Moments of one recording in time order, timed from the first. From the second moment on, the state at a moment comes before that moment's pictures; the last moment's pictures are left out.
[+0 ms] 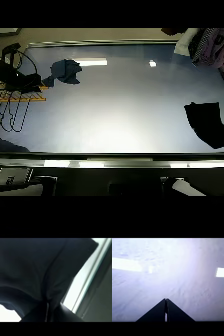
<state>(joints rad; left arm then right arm) 0.01 -1.46 1.84 1.43 -1.70 -1.69 -0.81 -1.29 1.16 1.42 -1.39 -1.07</state>
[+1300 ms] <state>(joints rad) 0.00 -1.46 1.79 1.42 -1.67 -1.69 -0.66 -1.15 1.09 1.62 -1.11 -1.23</state>
